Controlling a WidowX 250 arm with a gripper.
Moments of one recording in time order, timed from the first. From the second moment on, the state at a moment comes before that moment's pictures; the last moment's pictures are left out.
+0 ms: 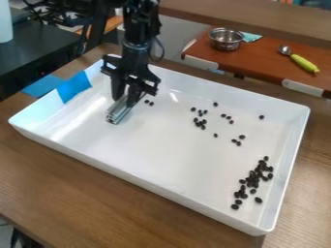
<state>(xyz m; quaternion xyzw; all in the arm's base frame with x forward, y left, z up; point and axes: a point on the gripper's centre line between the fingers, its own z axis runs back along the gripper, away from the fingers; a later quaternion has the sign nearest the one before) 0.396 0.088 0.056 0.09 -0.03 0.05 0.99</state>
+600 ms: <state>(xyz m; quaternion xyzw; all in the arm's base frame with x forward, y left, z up) 0.399 0.014 0.052 0.09 -0.02 0.00 1.00</state>
